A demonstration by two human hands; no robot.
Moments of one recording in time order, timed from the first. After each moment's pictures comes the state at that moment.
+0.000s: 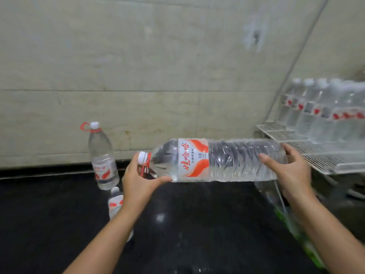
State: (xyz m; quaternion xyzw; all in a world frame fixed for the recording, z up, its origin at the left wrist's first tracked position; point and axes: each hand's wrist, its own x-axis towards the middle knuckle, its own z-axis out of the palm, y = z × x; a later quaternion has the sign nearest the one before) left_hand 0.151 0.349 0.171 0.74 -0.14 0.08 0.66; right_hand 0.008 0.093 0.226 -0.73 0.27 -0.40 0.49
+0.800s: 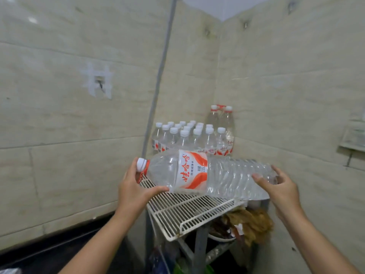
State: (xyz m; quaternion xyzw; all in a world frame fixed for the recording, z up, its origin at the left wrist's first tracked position) left_hand 0.077 -0.091 0.256 0.62 -0.37 0.01 0.69; right_hand -0.151 -0.274 0.272 -0.62 0.36 -0.54 0.42
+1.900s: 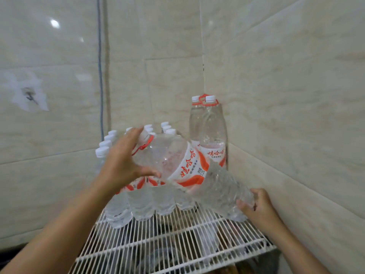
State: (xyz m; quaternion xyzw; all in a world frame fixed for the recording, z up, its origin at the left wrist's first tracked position) left_hand 0.022 -0.386 0.342 0.81 -0.41 0.23 0.34; right_hand -0.117 -0.634 0.198 -0.78 0.29 -0.25 0.50
